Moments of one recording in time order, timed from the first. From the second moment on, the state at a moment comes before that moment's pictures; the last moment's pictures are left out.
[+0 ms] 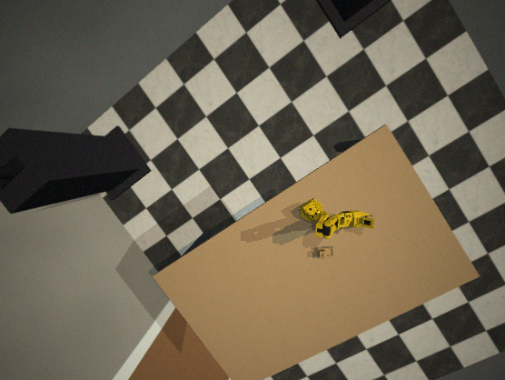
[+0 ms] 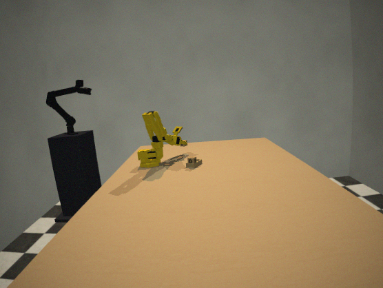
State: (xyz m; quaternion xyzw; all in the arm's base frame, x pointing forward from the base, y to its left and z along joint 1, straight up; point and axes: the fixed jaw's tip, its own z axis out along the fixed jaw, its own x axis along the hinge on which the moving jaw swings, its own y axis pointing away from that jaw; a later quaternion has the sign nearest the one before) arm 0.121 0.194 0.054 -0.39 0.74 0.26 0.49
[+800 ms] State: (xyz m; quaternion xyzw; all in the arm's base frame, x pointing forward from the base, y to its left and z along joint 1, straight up) arm 0.120 0.193 0.045 -0.39 0.74 0.26 0.49
